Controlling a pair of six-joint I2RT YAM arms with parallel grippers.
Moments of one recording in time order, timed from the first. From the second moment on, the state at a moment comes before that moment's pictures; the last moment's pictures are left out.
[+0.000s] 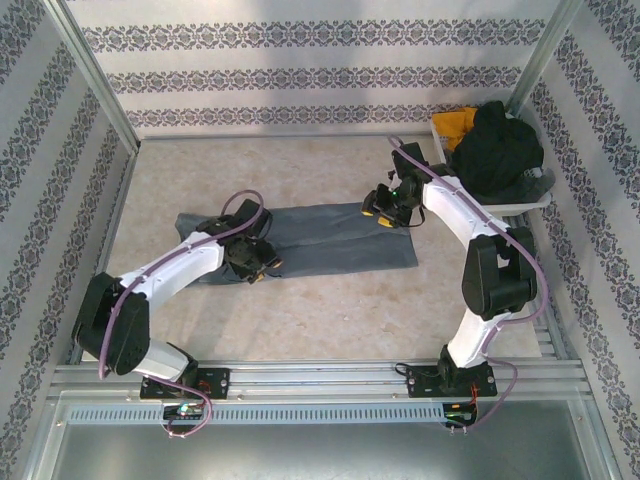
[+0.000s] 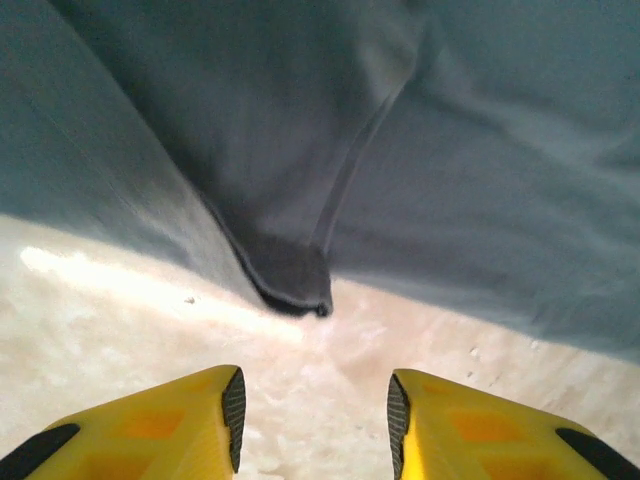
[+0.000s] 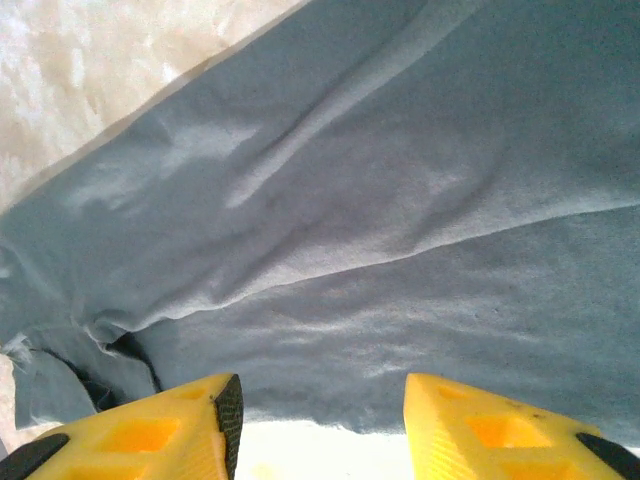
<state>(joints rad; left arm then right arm) -0.45 1.44 1.04 -0.80 0.14 -1.08 0.24 1.77 1.41 -0.83 -0.38 0.65</state>
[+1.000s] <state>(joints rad) -0.04 1.77 1.09 -0.72 0.02 -0.50 0.34 1.77 1.41 -0.77 -0.44 0.66</state>
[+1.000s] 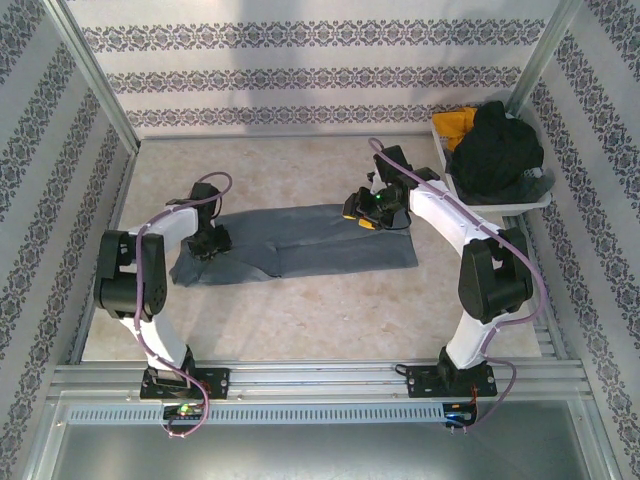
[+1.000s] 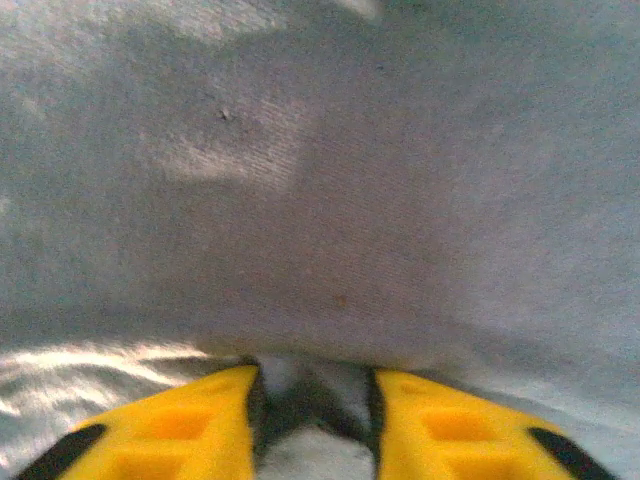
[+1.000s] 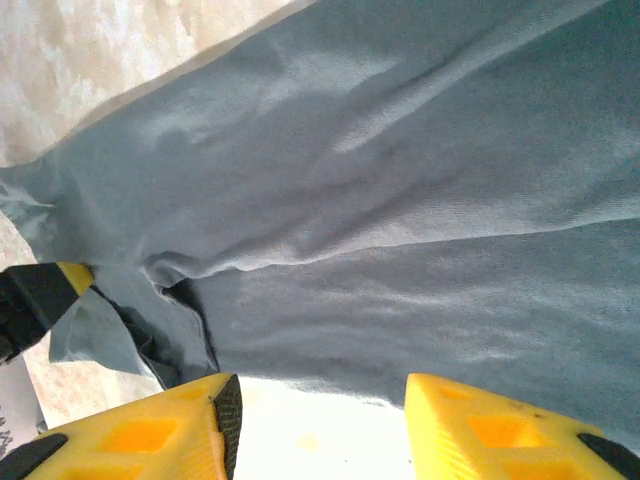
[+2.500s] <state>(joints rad) -0.17 1.10 0.77 -1.03 -0.06 -0.87 0.35 1.77 1.36 -0.72 -0.47 0.68</state>
